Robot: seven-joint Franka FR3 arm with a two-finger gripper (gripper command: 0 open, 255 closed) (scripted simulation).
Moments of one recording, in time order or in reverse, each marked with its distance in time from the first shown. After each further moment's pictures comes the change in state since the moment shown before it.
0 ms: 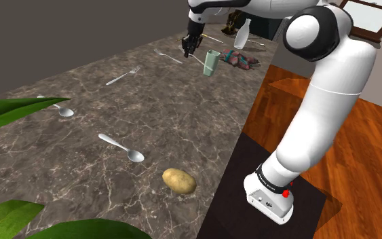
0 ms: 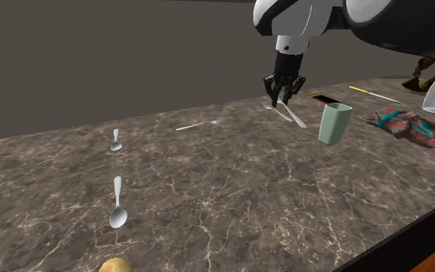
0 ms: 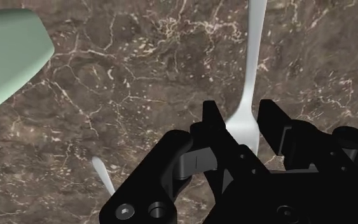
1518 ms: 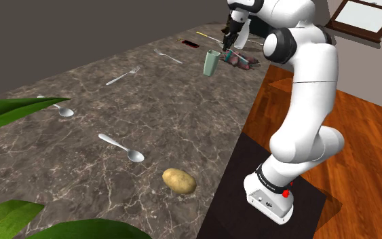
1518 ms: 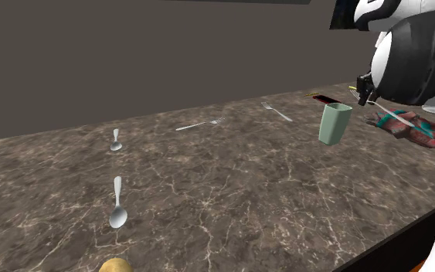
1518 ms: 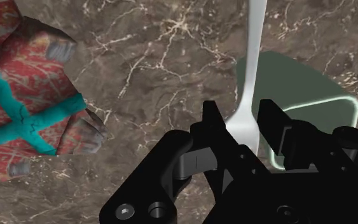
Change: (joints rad) arm -0.364 0.342 -0.120 0.530 0.106 -0.213 -0.460
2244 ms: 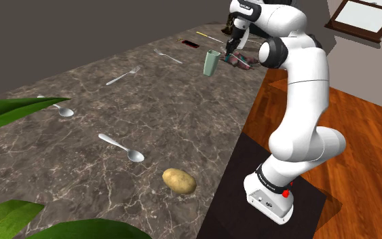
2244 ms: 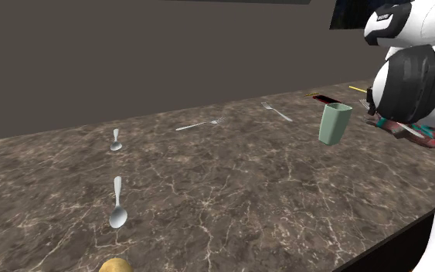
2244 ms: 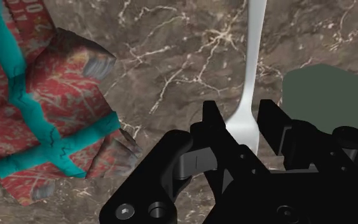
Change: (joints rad) arm -0.067 0.134 -0.002 0.128 0.020 0.002 -0.059
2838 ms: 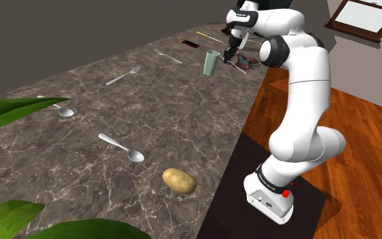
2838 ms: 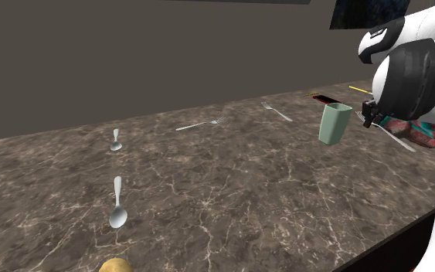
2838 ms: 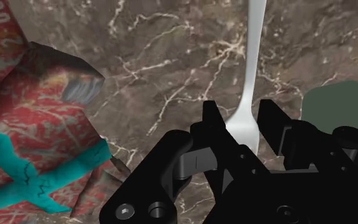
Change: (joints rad) arm 0.012 -0.025 -0.001 -0.169 0.002 0.142 -0.015
